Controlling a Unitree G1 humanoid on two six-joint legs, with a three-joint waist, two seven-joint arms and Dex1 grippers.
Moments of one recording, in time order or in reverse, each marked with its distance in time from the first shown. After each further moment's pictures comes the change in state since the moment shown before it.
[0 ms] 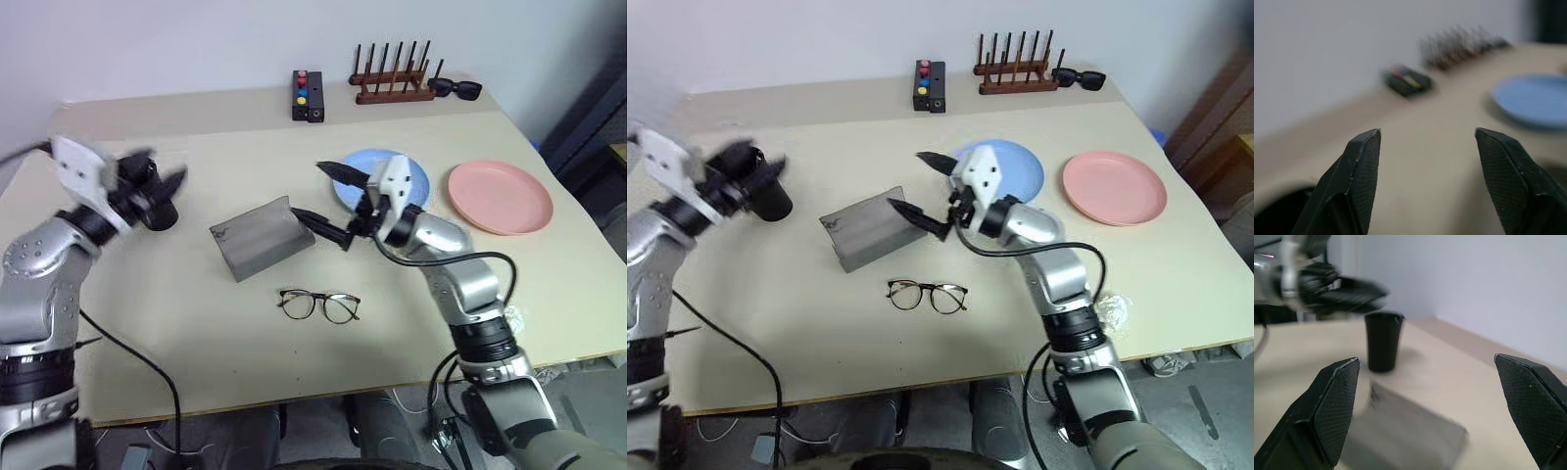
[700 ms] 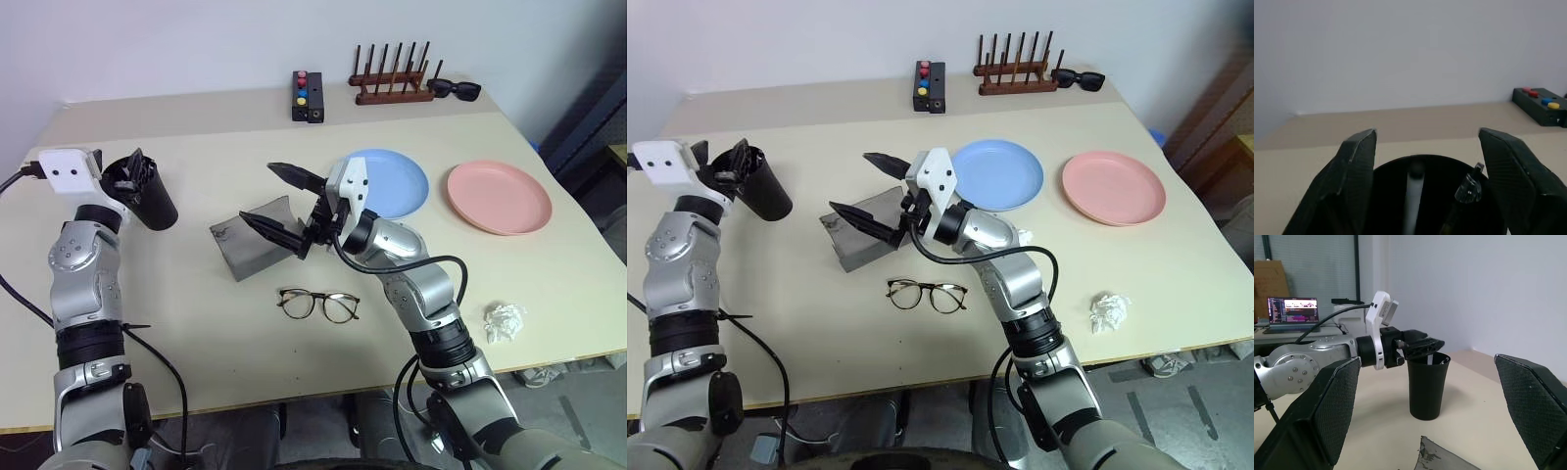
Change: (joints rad) left arm -0.248 -0.264 0.155 0.427 0.246 -0.320 0.475; right arm -0.063 0.264 0.101 0.016 0.003 -0.003 -0.075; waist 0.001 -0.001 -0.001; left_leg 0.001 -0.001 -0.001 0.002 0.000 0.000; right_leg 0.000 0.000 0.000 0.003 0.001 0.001
